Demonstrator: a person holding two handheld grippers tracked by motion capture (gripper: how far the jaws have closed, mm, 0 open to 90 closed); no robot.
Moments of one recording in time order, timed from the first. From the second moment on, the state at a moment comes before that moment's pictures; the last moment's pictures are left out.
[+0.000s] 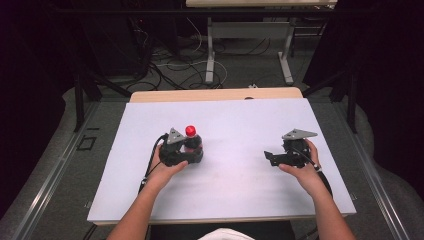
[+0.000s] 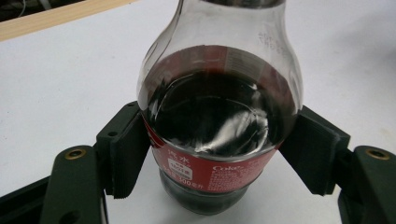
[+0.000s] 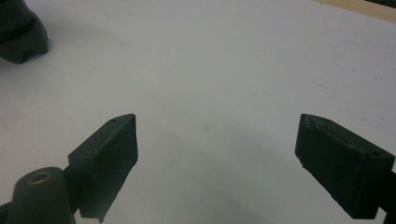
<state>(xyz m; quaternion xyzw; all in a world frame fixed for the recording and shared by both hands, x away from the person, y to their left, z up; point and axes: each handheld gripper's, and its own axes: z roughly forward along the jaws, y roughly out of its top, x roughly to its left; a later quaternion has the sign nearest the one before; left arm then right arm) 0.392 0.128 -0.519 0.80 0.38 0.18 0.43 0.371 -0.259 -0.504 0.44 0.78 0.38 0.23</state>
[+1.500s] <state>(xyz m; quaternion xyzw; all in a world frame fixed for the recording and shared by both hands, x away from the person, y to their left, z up) 0.357 0.117 -0.485 0.82 0.35 0.16 0.43 0.355 -0.239 -0.478 0.41 0.78 0.42 0.23</state>
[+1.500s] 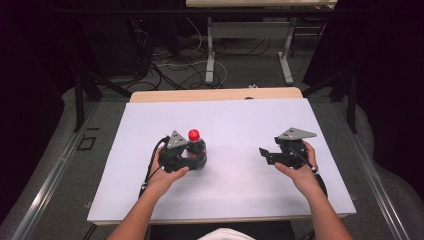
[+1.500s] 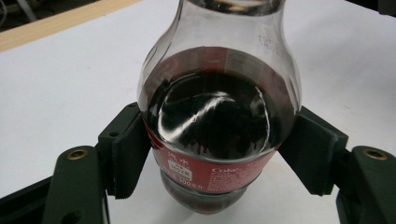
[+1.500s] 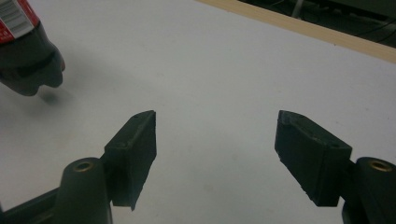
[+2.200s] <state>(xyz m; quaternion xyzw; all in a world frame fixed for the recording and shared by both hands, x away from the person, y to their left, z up) 0.331 0.089 -0.481 0.84 0.31 0.14 0.43 0.337 -0.200 -0.464 0.33 0.80 0.46 0.20</state>
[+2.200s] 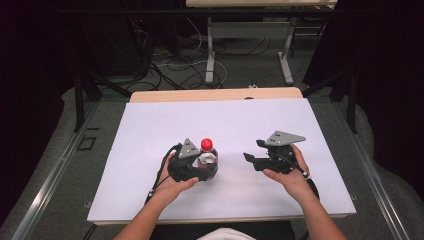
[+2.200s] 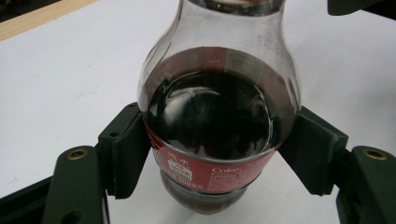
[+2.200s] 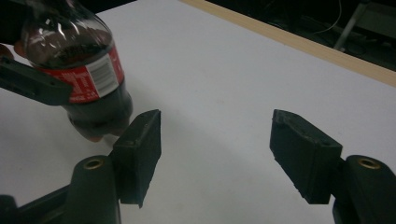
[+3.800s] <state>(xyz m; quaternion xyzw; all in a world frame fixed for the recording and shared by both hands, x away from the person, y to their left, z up) 0.317 0.069 -0.487 0.85 0.29 0.13 0.42 0.339 -0.102 -0.417 0.30 0.82 0.48 0.10</state>
